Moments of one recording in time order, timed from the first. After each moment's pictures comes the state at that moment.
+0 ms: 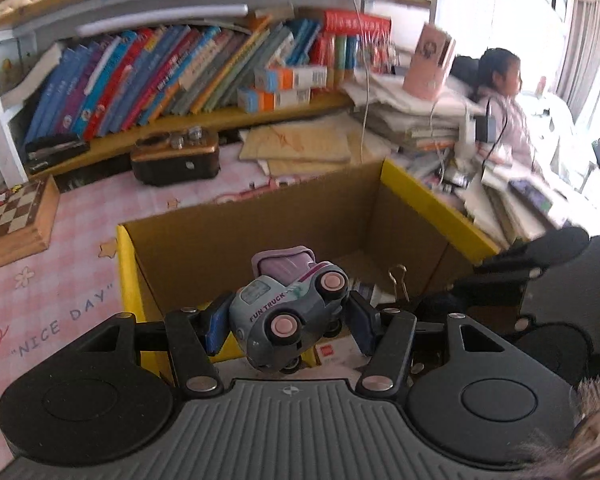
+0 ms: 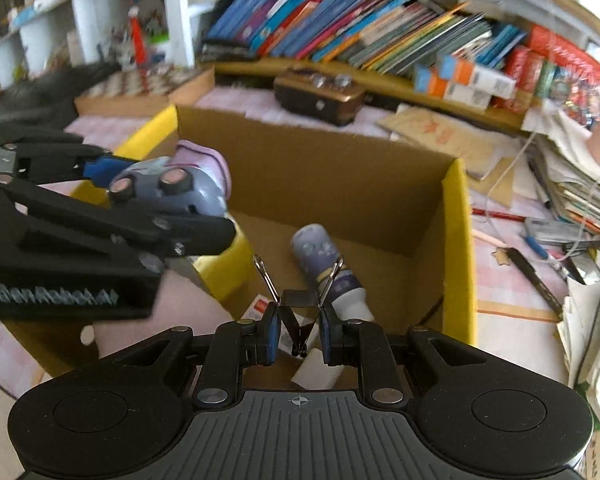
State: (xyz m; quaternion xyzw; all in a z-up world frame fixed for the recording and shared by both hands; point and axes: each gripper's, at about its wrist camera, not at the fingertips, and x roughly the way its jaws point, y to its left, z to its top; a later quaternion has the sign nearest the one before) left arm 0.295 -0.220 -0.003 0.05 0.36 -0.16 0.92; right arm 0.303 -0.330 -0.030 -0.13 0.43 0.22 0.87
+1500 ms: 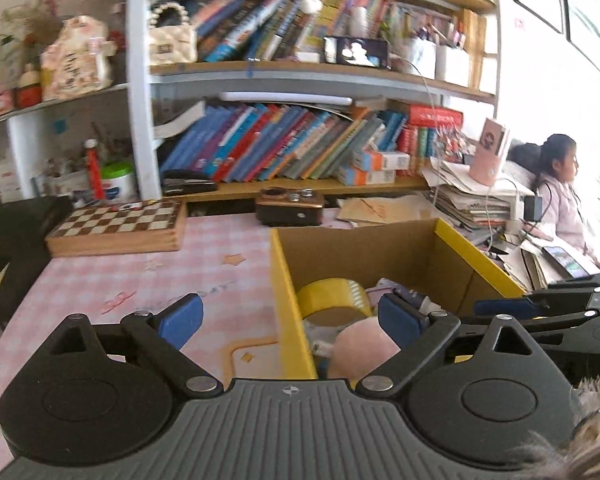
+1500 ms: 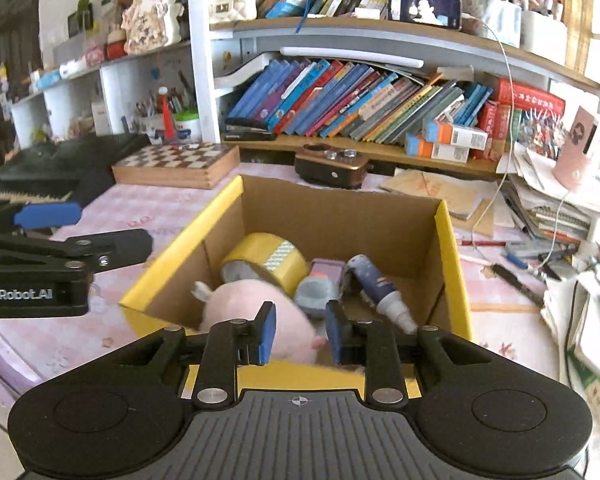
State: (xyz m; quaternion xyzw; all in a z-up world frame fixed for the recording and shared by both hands) left arm 0.147 -0.150 0.039 0.00 0.24 -0.02 0.97; right arm 0.193 -0.333 0.016 -0.05 0.31 0.21 0.92
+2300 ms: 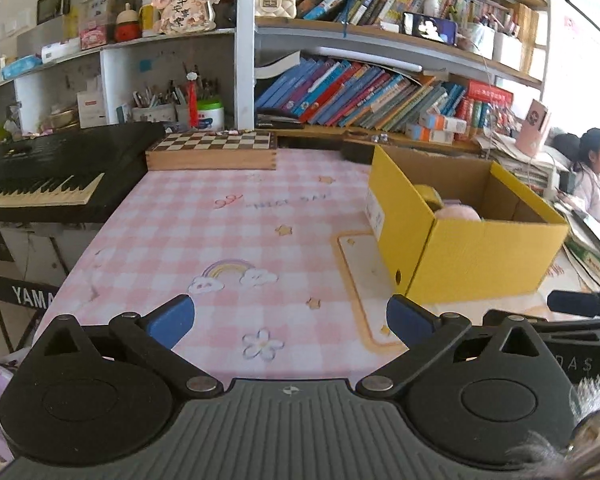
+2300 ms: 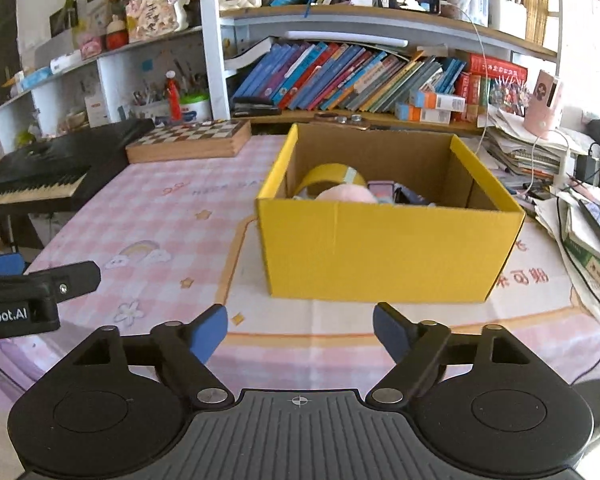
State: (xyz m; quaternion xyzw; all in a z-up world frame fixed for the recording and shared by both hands) left arm 0.019 -0.055 0.007 -0.03 0.29 0.04 0.95; right arm 0.063 -0.260 -0.008 -0.03 0.33 0.14 0.93
